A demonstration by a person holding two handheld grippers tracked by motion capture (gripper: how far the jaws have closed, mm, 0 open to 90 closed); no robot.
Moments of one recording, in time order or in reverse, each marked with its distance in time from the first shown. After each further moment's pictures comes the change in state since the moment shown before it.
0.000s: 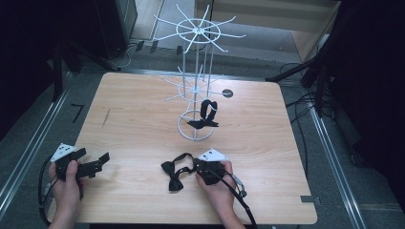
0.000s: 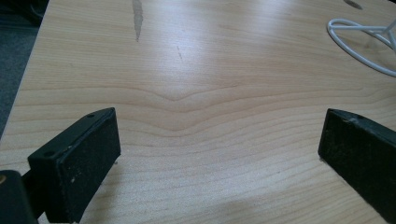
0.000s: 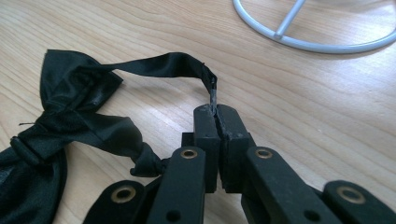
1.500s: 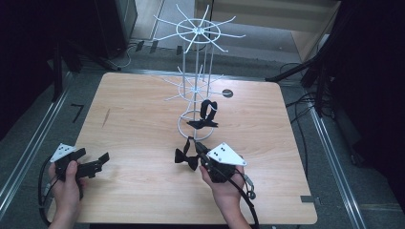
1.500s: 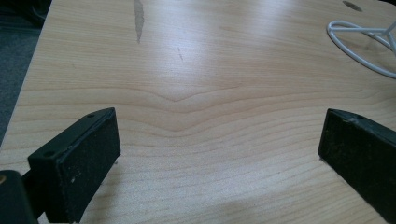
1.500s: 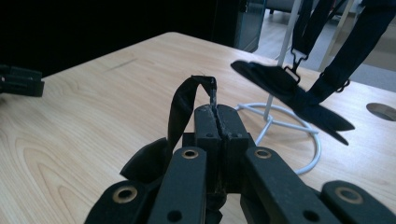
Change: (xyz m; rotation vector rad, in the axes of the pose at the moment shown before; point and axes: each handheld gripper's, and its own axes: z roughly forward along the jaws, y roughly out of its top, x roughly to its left) left arm 0.000 -0.001 -0.001 -0.009 0.002 -0.003; right arm 0.011 0.047 -0.073 -0.354 -0.019 -0.062
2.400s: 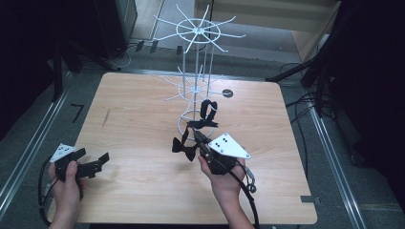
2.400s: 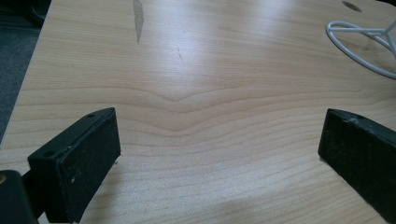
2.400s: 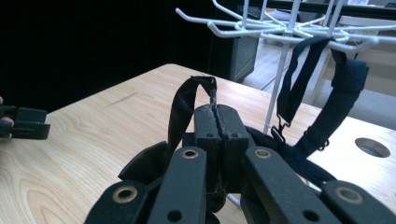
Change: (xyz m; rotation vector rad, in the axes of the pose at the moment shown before) left arm 0.000 0.000 0.000 0.002 -0.002 0.001; right arm 0.001 0.035 -0.003 -0.082 -0.006 -0.001
